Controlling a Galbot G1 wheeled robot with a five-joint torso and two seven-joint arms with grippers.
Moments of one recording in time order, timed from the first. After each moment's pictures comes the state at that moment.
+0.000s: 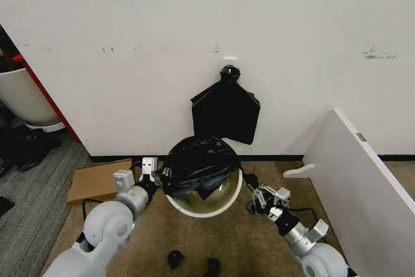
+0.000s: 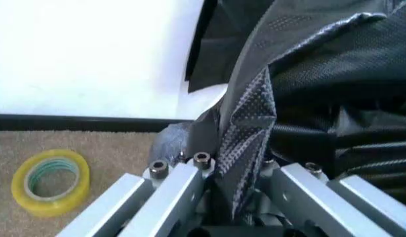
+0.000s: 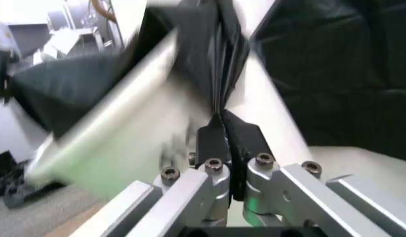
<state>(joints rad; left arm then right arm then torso) 1.26 -1.06 -0.38 -2.11 -0.88 0.49 -0.21 -1.39 0.98 0.21 1.72 0.72 0.45 -0.52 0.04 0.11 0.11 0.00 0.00</state>
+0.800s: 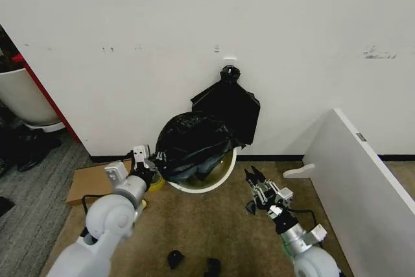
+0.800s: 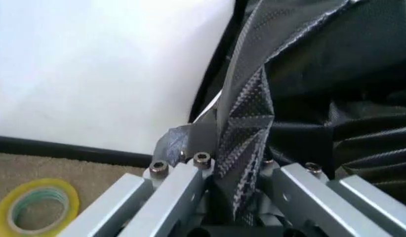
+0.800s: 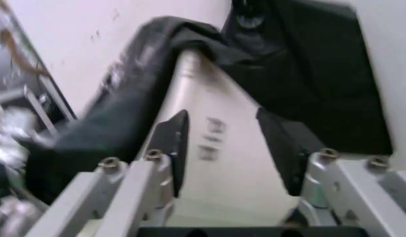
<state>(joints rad) 1.23 -1.11 -0.38 -2.09 -0.88 0.38 -0.25 -1.42 1.03 0.21 1.78 0.63 0.51 -0.26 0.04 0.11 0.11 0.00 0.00</state>
